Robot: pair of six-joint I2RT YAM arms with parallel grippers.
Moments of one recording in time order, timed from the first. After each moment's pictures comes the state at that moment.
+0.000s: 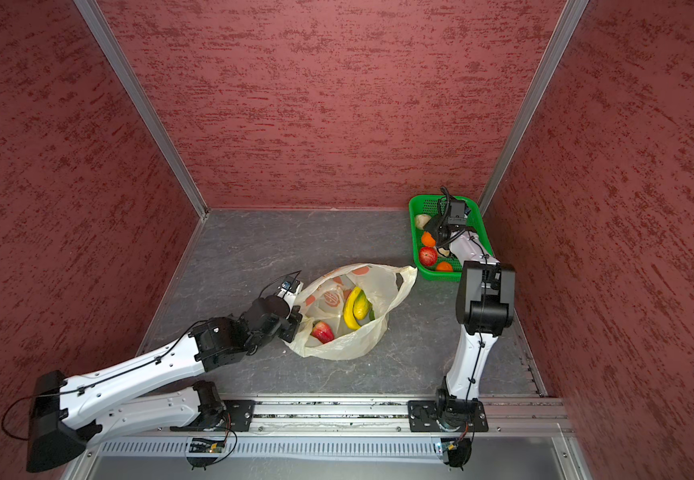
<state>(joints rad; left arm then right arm) -1.00 1.00 0.77 -0.52 -0.41 -0.34 -0.12 2.00 1.55 -0.30 -0.07 0.71</state>
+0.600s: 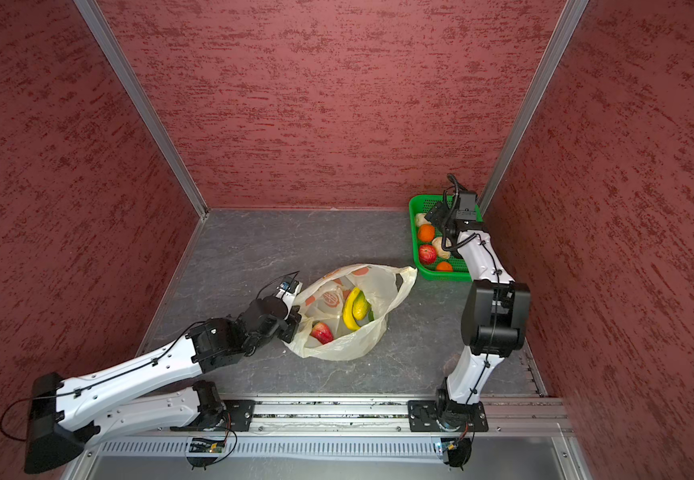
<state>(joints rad) -1.00 0.99 0.77 -0.52 -0.41 -0.34 -0.10 1.74 1.51 -0.39 -0.14 0.62</state>
